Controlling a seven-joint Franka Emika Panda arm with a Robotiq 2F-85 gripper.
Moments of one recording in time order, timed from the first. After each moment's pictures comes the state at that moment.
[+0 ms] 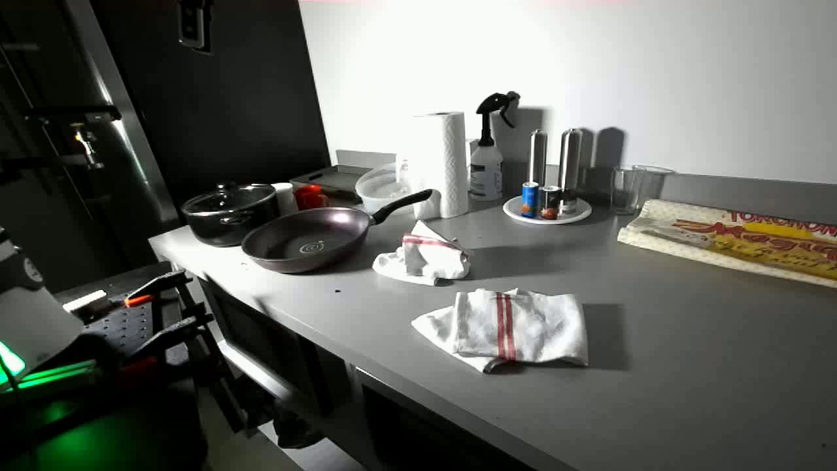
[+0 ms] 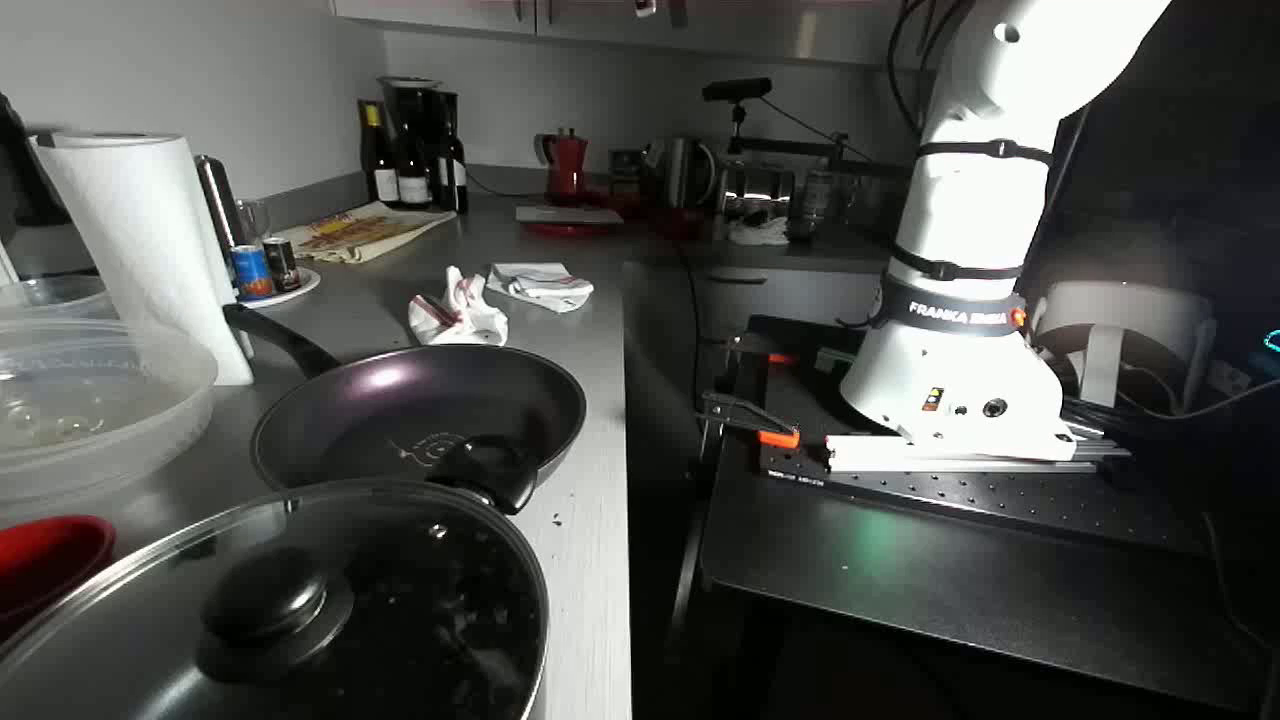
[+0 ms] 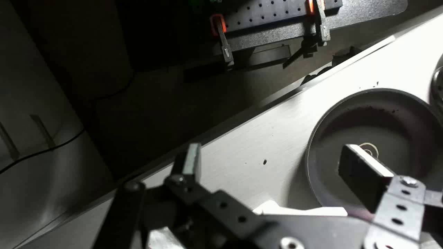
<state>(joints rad) -0.16 -0.42 -0.15 -2.23 -0.11 1.56 -0.04</state>
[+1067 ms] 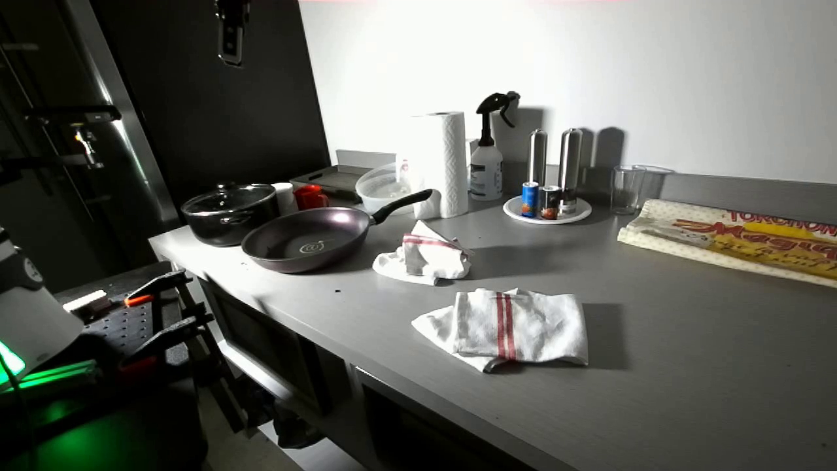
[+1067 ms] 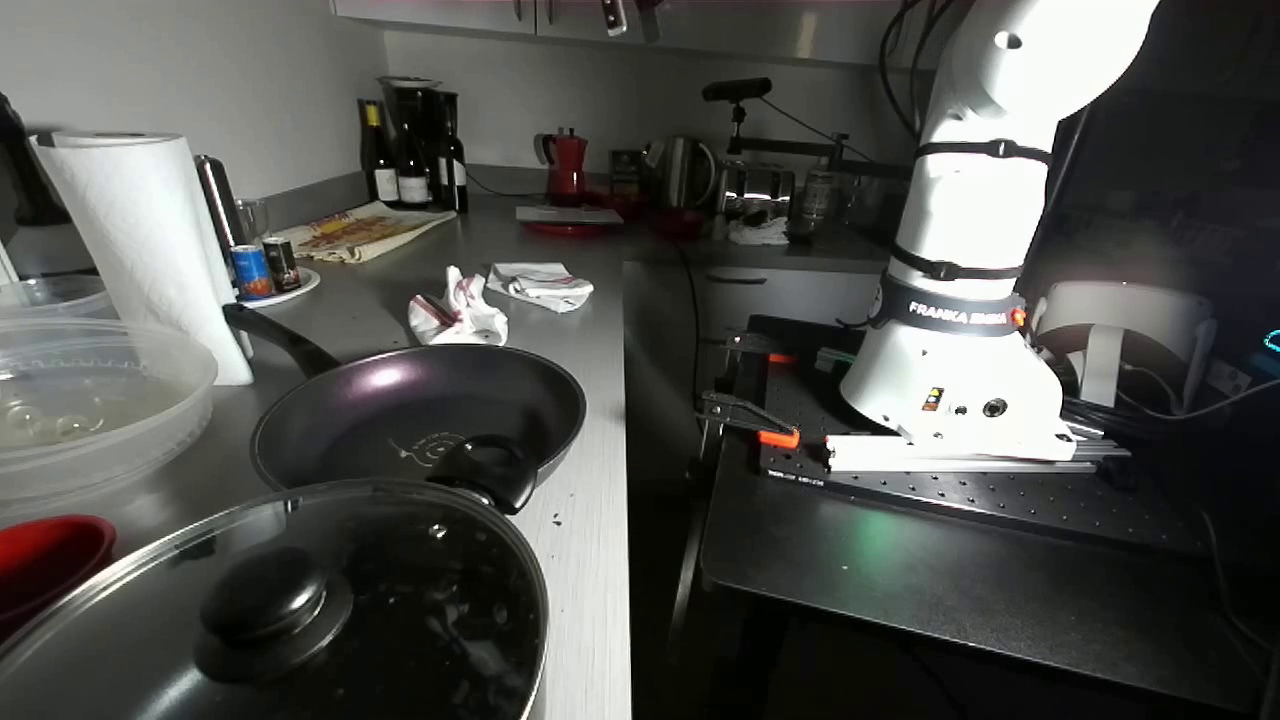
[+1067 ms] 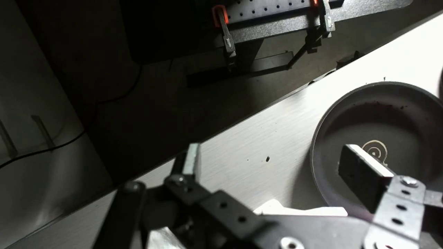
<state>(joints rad) -0.14 -0.27 -0.15 -2.13 -0.11 1.56 -0.04</state>
